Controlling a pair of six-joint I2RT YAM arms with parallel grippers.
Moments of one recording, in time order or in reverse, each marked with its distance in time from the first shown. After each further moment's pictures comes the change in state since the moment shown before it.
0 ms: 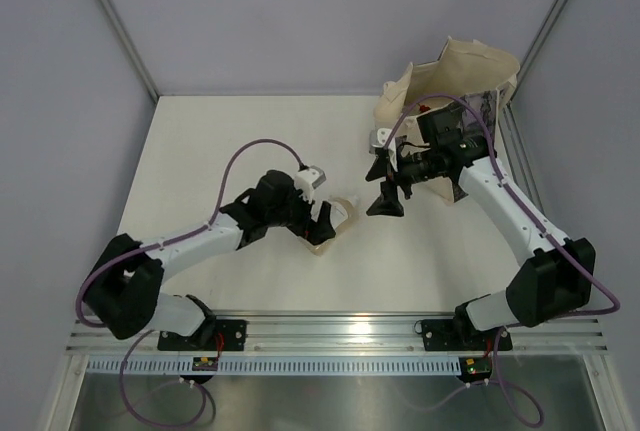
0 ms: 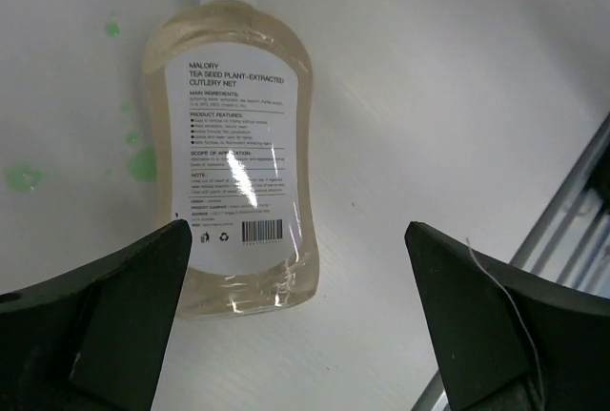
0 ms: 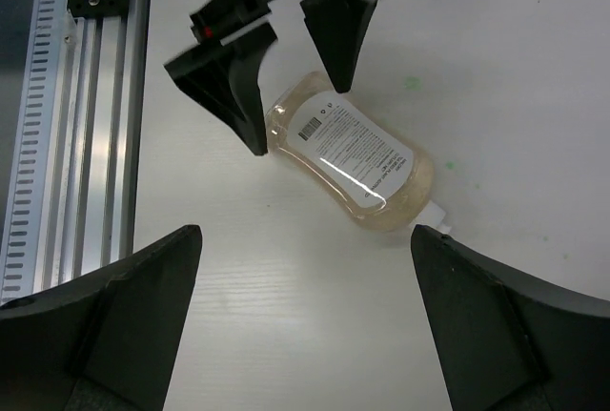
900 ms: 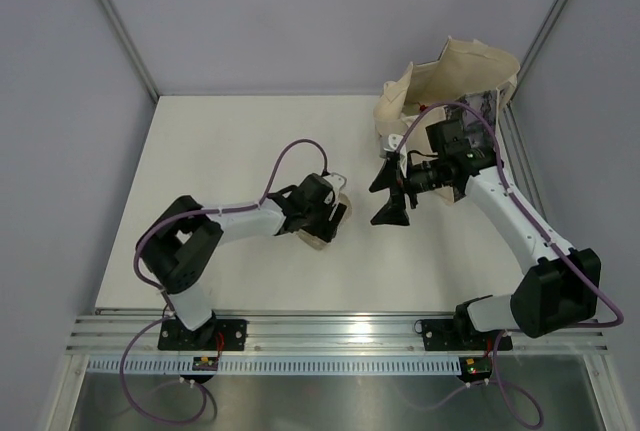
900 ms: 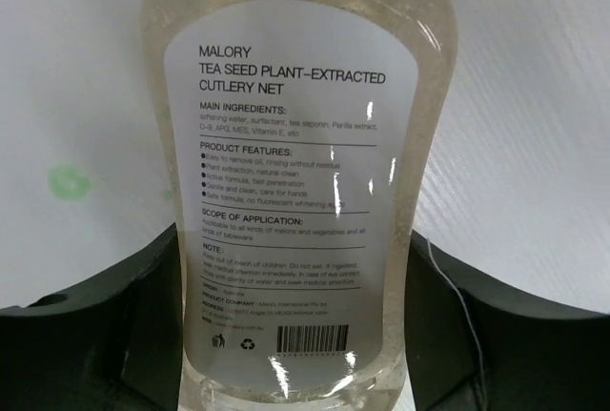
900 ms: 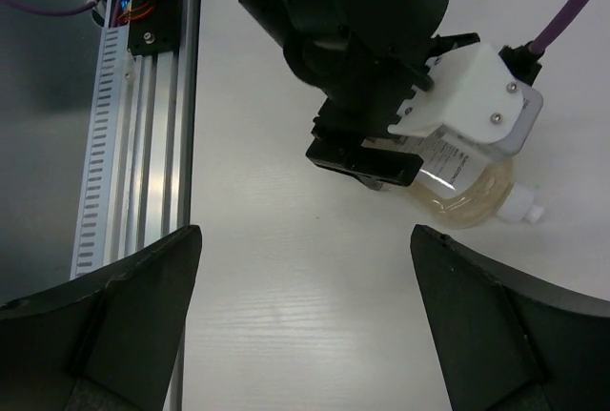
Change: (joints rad) left arm -0.143 0.410 0.258 -0.177 -0.427 0.011; right arm -0.055 -0.068 -0.107 0.035 -0.116 0.094
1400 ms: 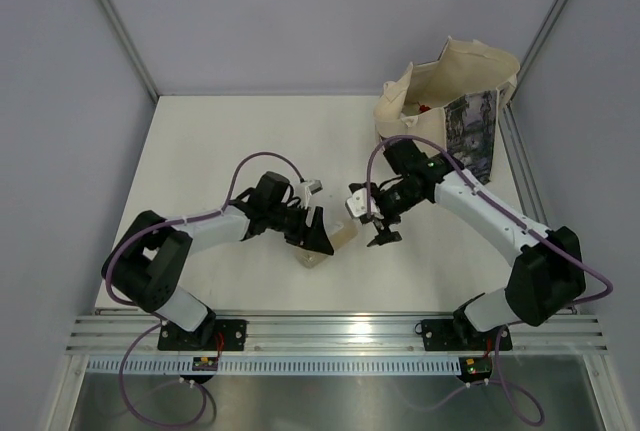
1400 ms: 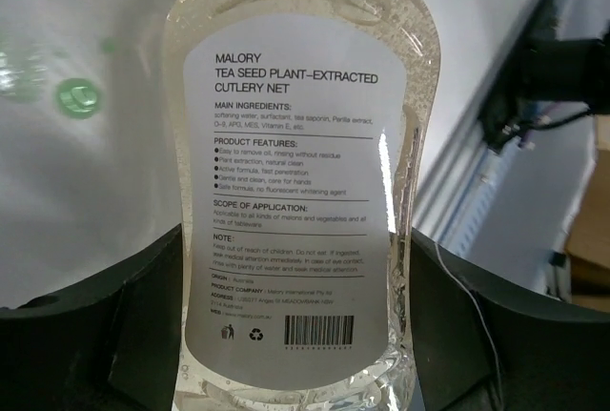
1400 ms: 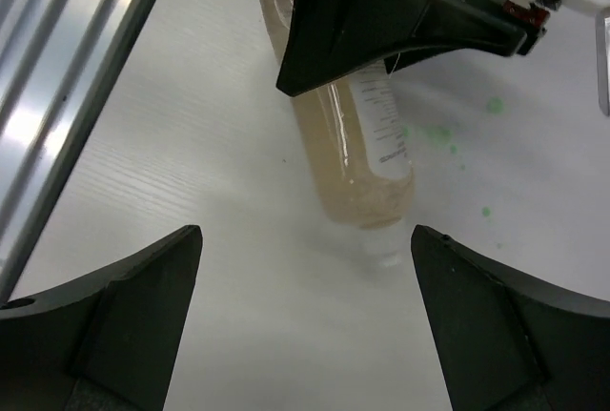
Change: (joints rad) left arm 0.232 -0.213 -0.267 0.146 0.801 -0.173; right arm 0.192 0.083 -0.012 -0.178 0.223 -0.678
